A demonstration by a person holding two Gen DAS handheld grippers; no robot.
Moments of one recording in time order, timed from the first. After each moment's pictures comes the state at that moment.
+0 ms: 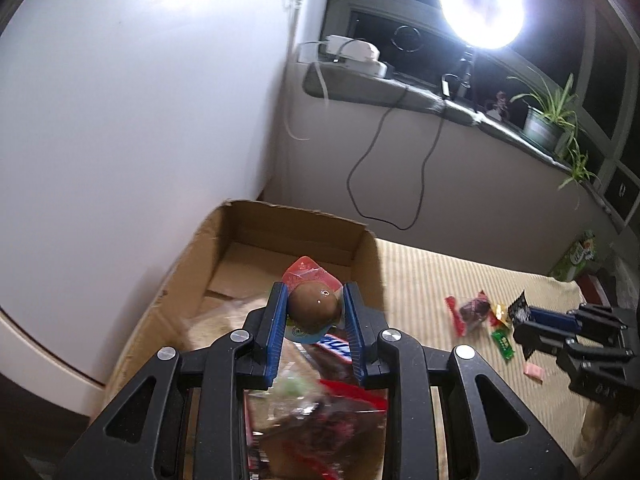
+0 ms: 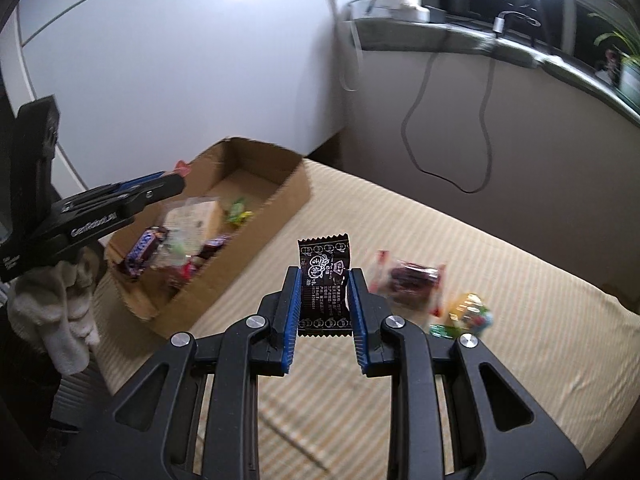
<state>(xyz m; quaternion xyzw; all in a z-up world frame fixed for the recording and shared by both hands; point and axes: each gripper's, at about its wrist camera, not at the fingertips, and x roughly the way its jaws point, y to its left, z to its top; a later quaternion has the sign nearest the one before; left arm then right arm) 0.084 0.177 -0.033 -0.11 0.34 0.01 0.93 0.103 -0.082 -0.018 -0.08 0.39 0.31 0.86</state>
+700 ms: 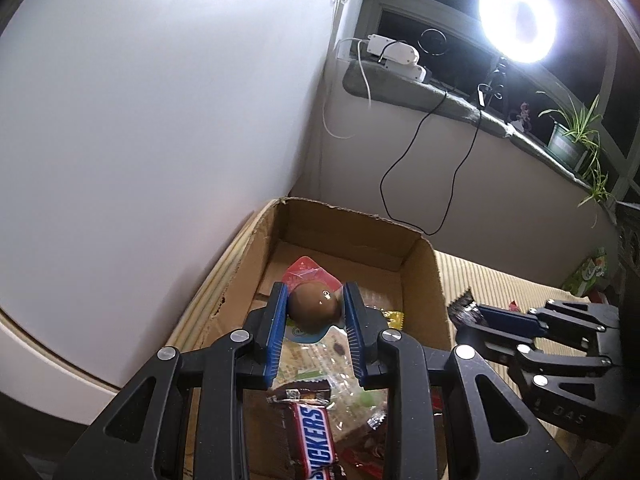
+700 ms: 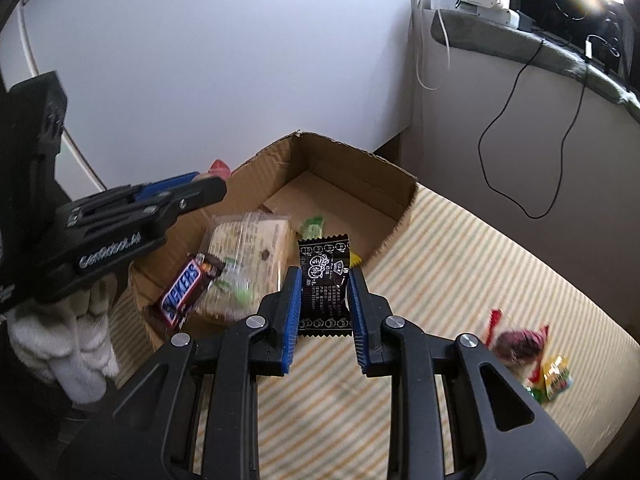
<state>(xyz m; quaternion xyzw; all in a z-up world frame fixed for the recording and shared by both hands) 0.095 0.225 -0.045 -0.13 0.35 0.04 0.93 0.126 0.023 -0.034 -0.11 0.41 0.36 0.83</state>
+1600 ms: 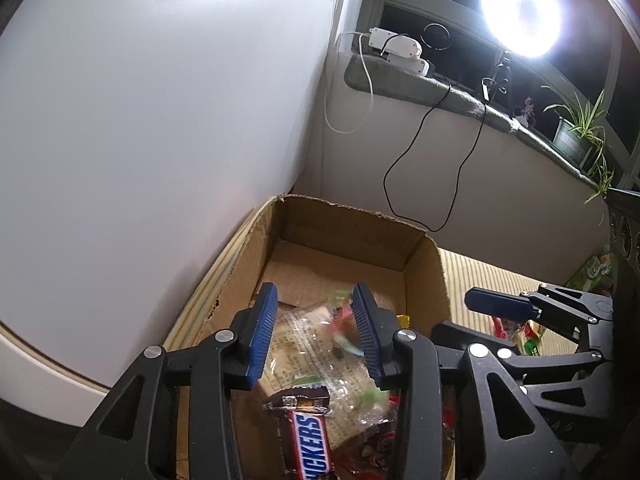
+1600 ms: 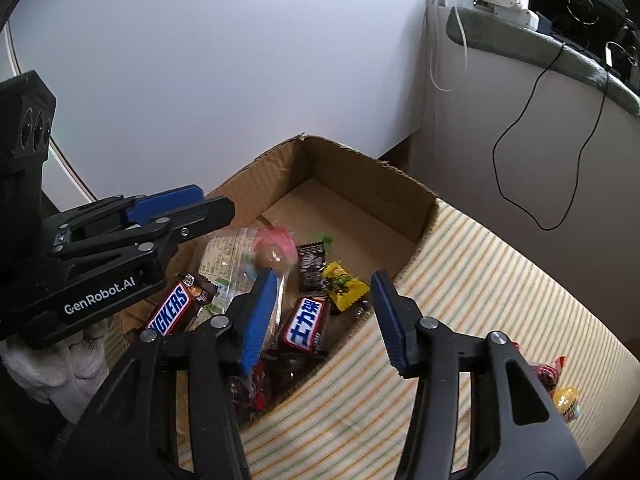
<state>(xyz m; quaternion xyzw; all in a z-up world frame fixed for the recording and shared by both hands) 0.103 0.218 -0.045 -0.12 0.36 0.04 0.92 0.137 0.034 -0.037 -0.11 0.40 0.36 0.83</state>
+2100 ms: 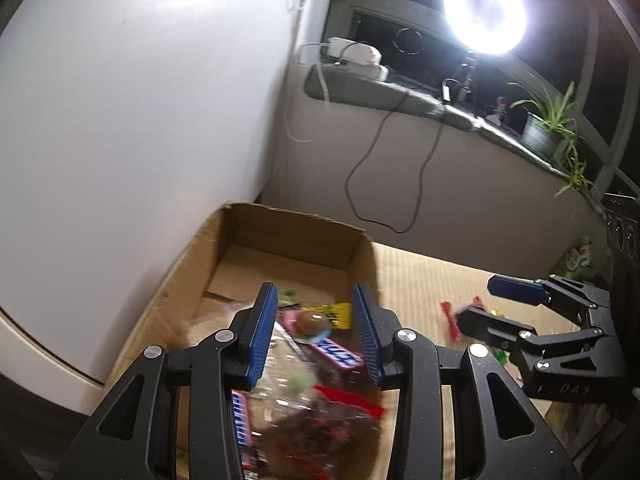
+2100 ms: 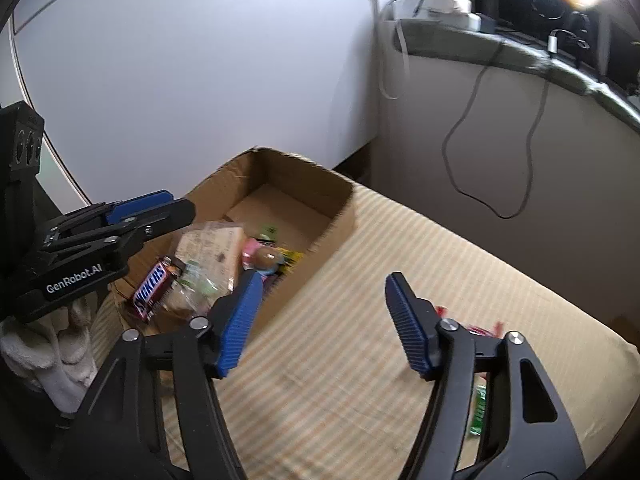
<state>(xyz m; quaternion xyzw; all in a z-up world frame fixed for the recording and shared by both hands) 0.087 0.172 -0.028 -0.11 0.34 0.00 0.93 0.130 -0.044 -0.016 -0.09 0.39 0.32 0.86</state>
